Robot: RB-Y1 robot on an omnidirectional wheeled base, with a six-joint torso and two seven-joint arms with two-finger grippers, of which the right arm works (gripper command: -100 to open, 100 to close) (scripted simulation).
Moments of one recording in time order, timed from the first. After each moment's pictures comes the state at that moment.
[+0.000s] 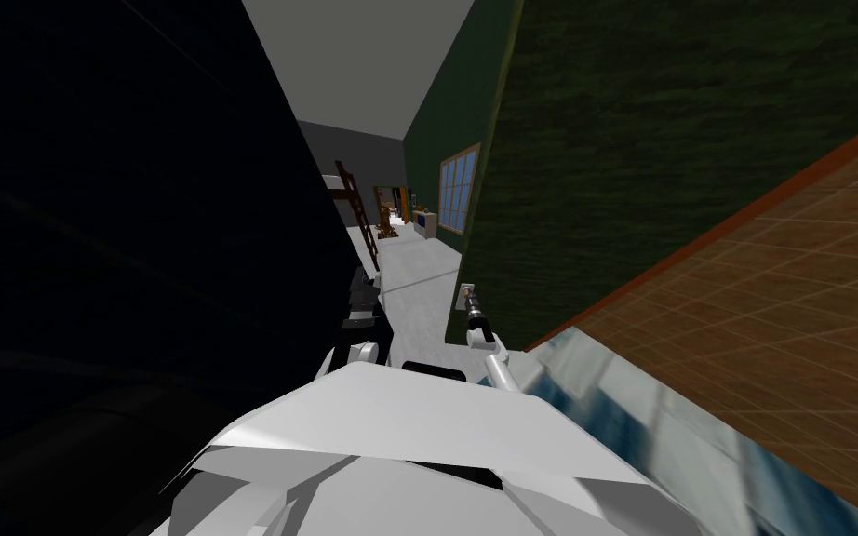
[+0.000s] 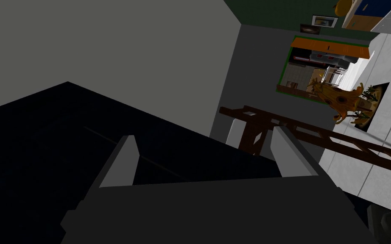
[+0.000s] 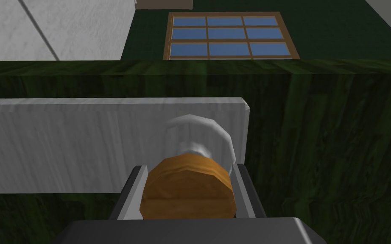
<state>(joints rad) -0.15 -0.03 0.06 -1.11 -0.12 -0.33 0.09</state>
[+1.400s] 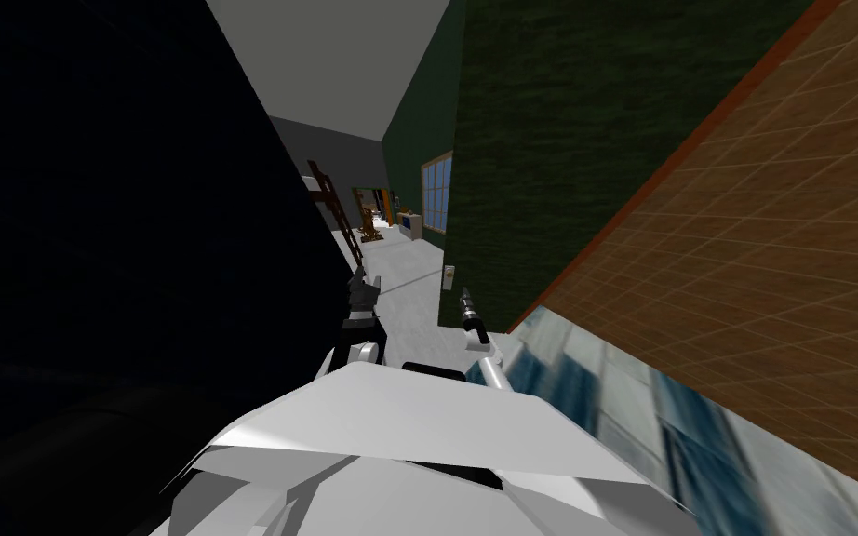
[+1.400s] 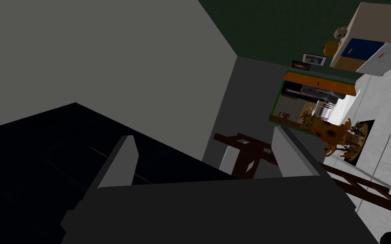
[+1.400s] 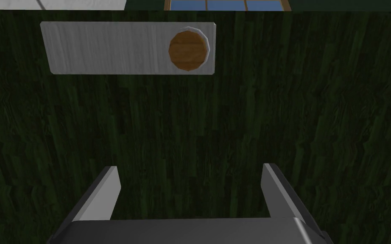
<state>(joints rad) -0.11 0.01 0.11 -1.16 -0.14 -0.30 0.16</state>
